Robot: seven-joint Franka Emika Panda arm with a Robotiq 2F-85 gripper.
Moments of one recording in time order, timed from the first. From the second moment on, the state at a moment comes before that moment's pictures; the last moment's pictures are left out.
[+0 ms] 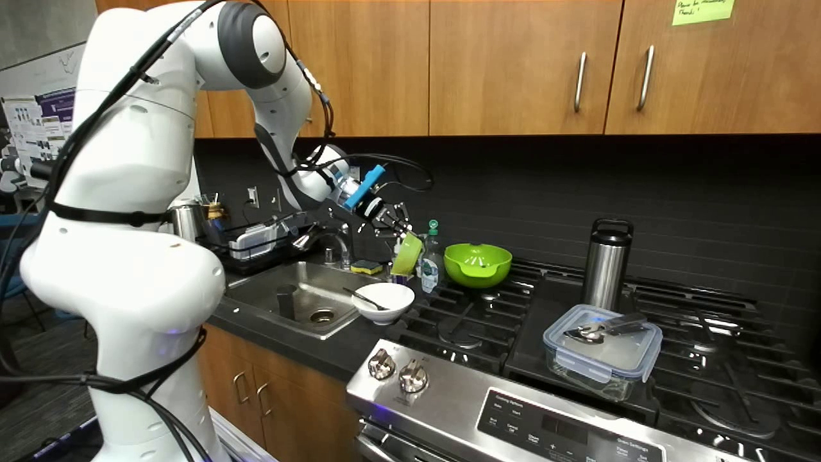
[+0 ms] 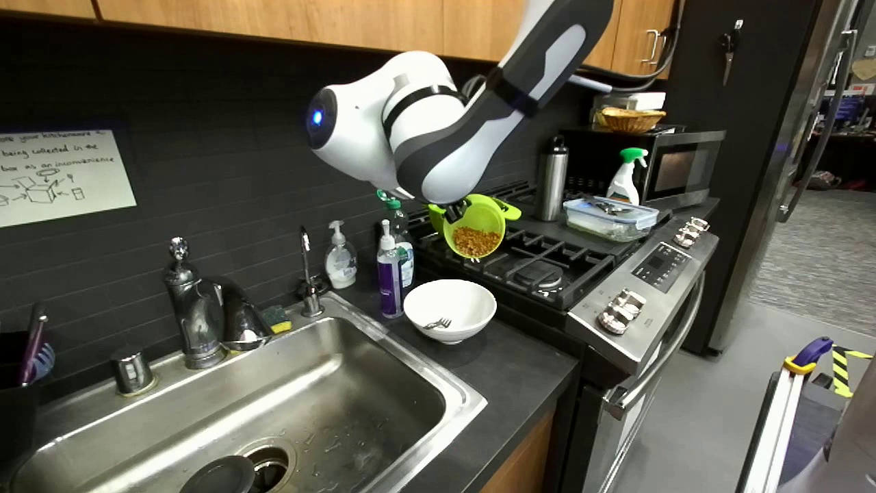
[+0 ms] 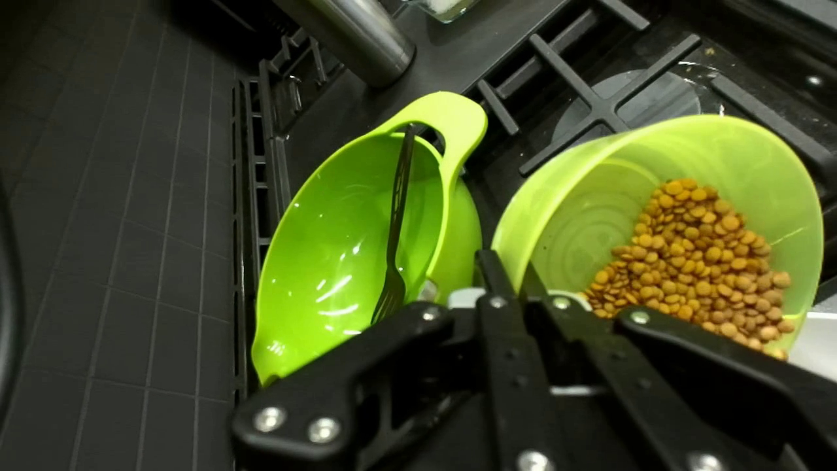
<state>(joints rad) 0.17 0.30 0.13 -1.99 -1.14 1.79 -0.03</state>
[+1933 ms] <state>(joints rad) 0.20 0.30 0.17 -2.02 -1.25 1.71 0.07</state>
